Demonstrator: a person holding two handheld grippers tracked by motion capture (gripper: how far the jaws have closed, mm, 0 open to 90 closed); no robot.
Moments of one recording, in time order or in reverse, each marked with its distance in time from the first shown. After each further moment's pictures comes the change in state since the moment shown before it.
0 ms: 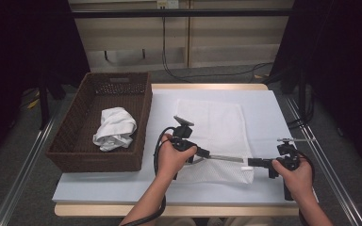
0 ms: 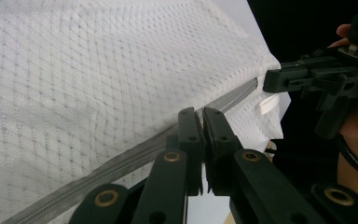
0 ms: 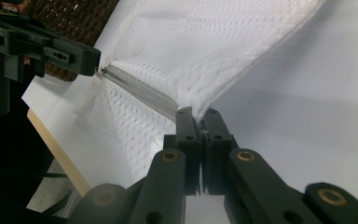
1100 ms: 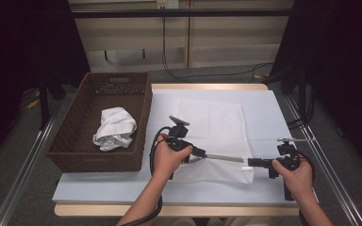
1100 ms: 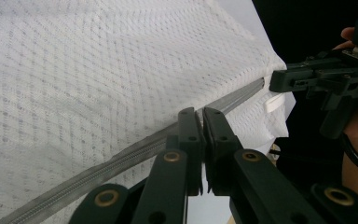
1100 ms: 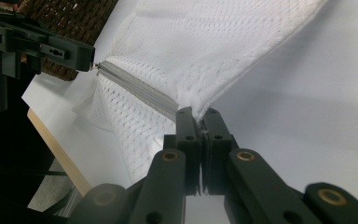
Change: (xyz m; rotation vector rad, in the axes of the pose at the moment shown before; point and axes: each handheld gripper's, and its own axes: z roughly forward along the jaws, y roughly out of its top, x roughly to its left) left arm 0.006 -0.003 -0.009 -0.014 -0.013 -0.022; right arm 0.000 0.000 0.000 0.005 0.004 0.007
